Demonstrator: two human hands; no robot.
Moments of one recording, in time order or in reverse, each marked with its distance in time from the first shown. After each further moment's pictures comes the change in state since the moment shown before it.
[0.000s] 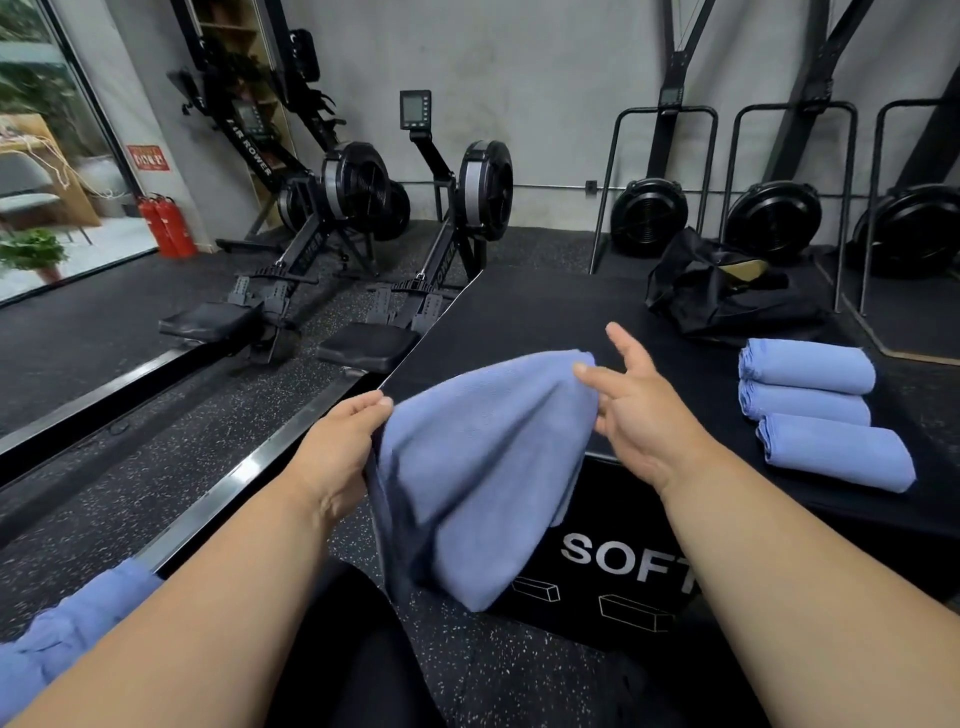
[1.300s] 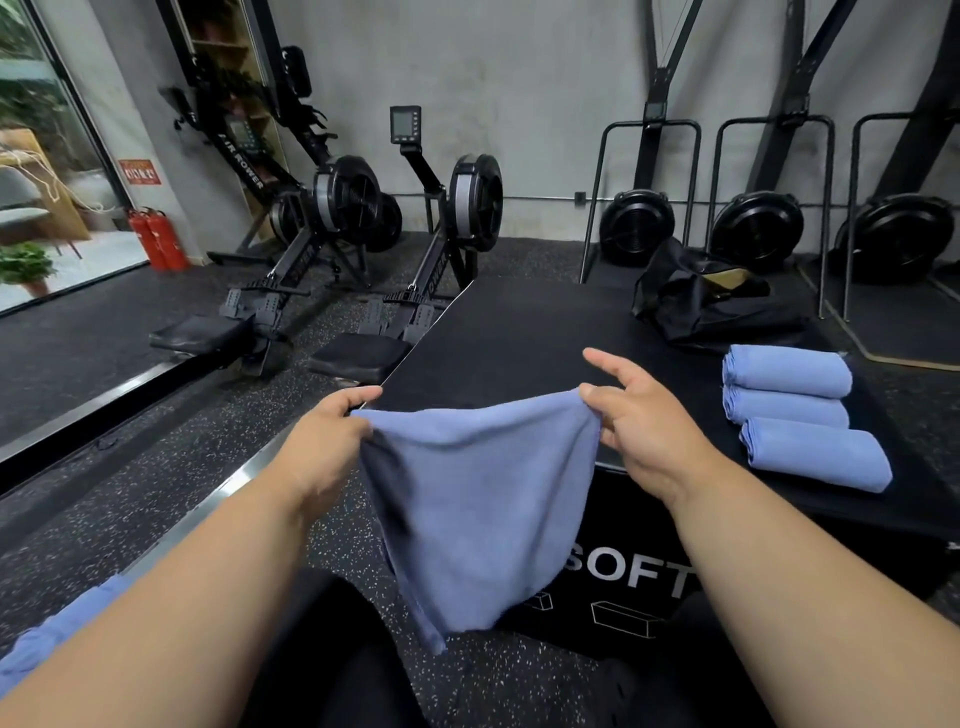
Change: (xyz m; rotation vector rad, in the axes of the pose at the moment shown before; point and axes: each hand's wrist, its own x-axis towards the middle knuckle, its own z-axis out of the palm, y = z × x) left_hand -0.014 0.024 -0.005 0.360 -0.030 0.130; right_hand -0.015 -0.003 -0.018 -0.161 0.007 -0.062
